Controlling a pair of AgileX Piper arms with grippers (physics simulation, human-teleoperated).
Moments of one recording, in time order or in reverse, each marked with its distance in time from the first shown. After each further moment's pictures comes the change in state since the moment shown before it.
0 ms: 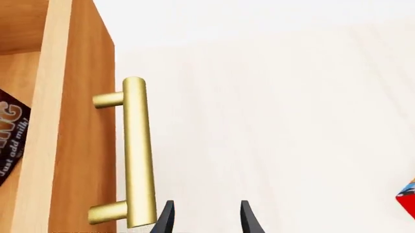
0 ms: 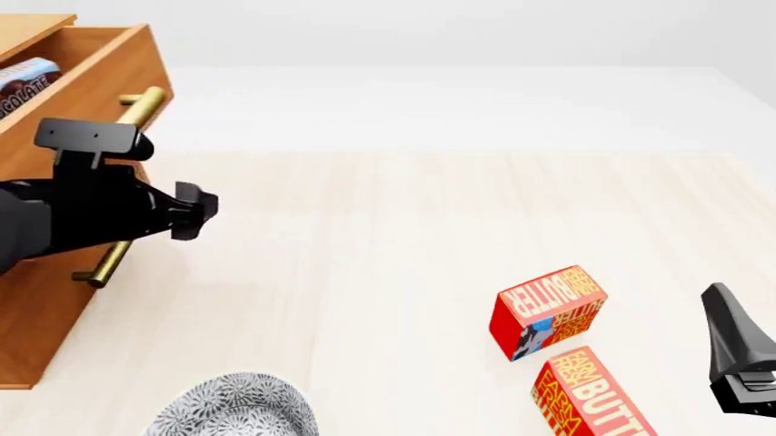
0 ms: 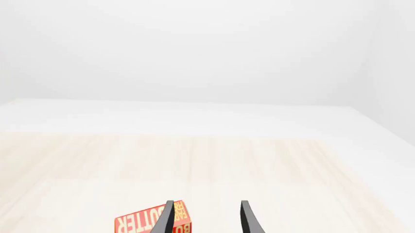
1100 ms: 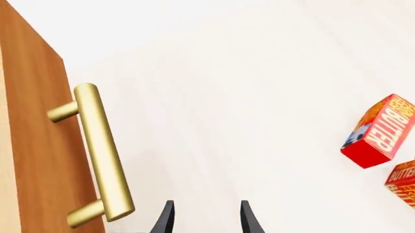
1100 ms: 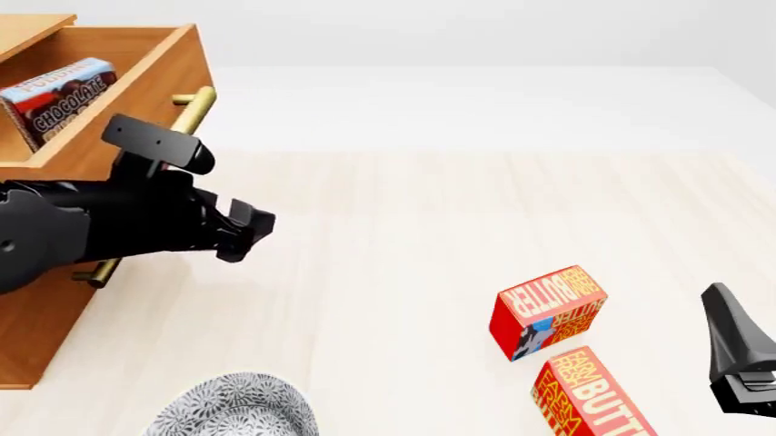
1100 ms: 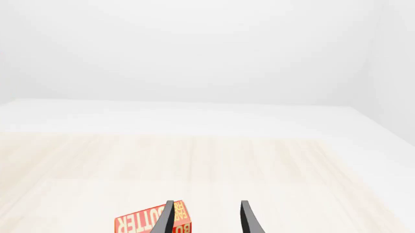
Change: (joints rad) left arm -0.229 -0.011 -0.041 0.079 0.032; right arm 0.000 0.000 0.000 0.000 0.000
